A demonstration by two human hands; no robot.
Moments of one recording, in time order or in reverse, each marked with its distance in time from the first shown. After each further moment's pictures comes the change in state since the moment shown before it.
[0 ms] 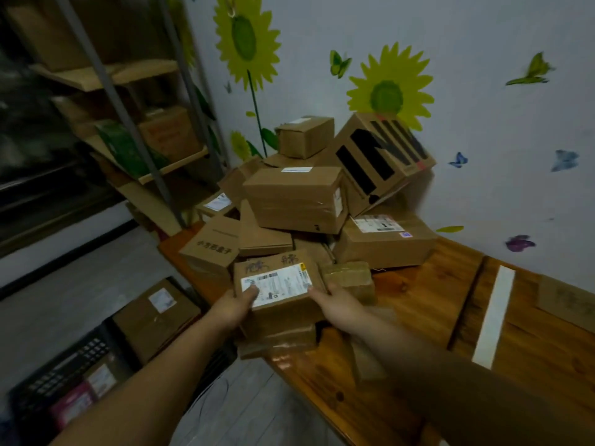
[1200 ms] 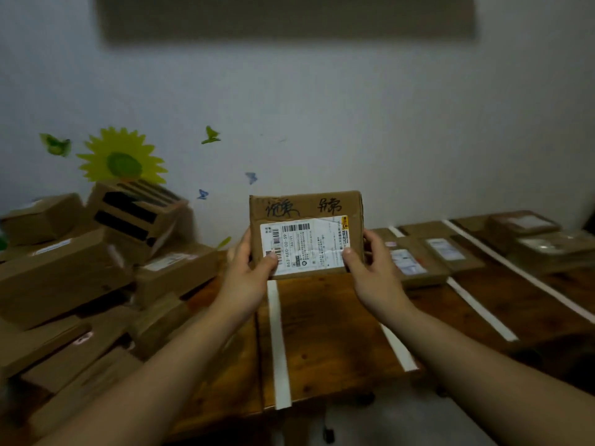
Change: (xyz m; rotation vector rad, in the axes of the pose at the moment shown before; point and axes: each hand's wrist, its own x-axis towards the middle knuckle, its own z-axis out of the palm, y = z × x) left_hand -0.254 0.037 0.157 0.070 -0.756 1.002; right_hand -0.356 0.087 -0.086 0.128 1.319 -0.242
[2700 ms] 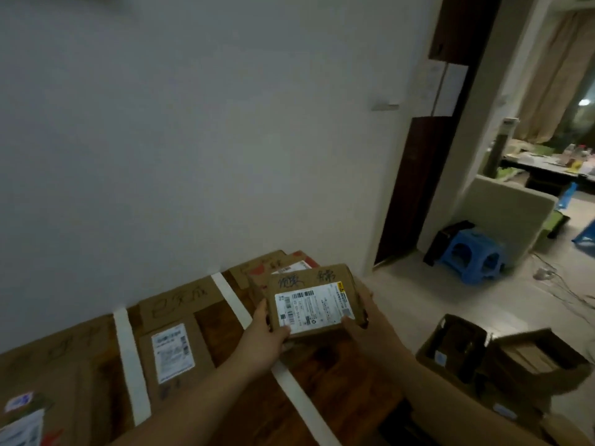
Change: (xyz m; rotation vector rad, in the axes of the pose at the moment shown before) left_hand 0.193 0.068 0.815 0.057 -0.662 -0.188; right_hand 0.301 0.401 -0.626 -0.257 0.176 0.425
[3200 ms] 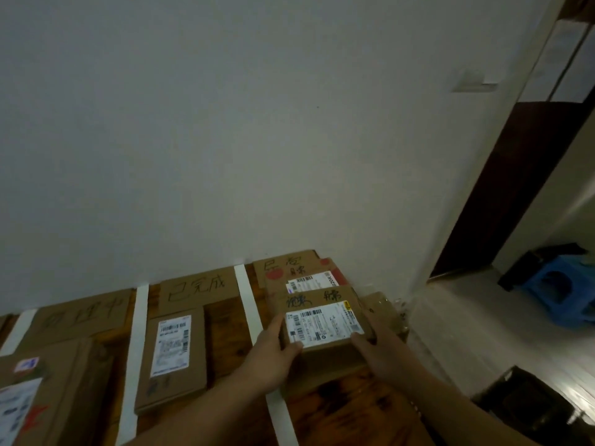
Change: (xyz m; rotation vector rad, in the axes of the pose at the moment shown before) left_hand 0.089 -0.017 0.040 0.079 0.102 -0.162; right_hand 0.133 0.047 -0.010 -0.152 -0.409 -0.050
